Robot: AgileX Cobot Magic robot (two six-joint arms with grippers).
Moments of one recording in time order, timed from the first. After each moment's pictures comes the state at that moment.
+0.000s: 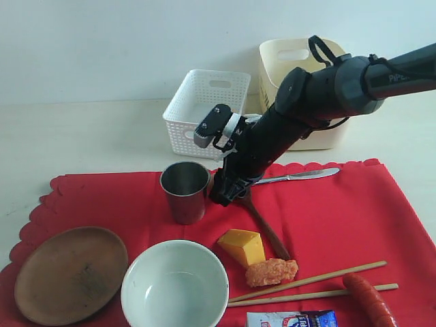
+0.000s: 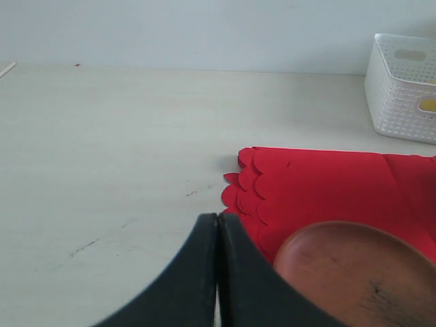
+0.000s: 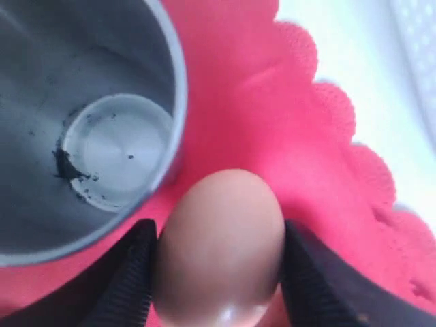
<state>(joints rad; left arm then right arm) -0.04 0.01 0.00 0.11 0.37 -0.15 0.45 2.16 -1.41 0.64 0.62 -1.13</state>
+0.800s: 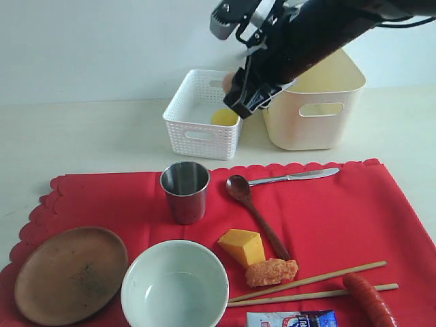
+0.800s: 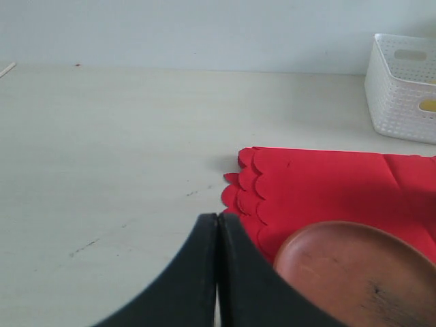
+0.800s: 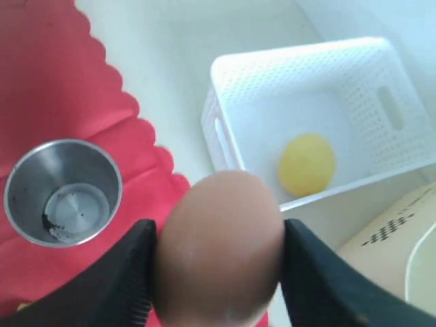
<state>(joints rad) -0.04 0.01 0.00 0.11 0.37 -0.15 0.45 1.75 -1.41 0.37 0.64 -0.86</state>
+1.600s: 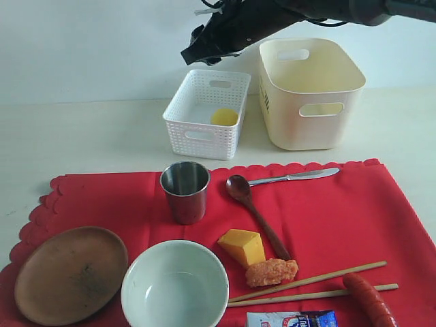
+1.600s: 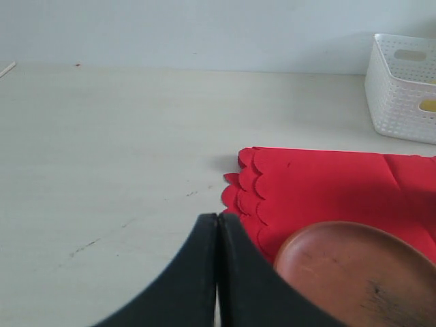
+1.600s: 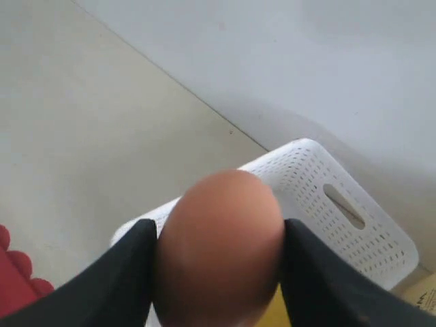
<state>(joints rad) -0.04 0.01 0.00 0.11 0.37 -0.15 0.44 2.13 -1.86 0.45 0.49 -0.66</state>
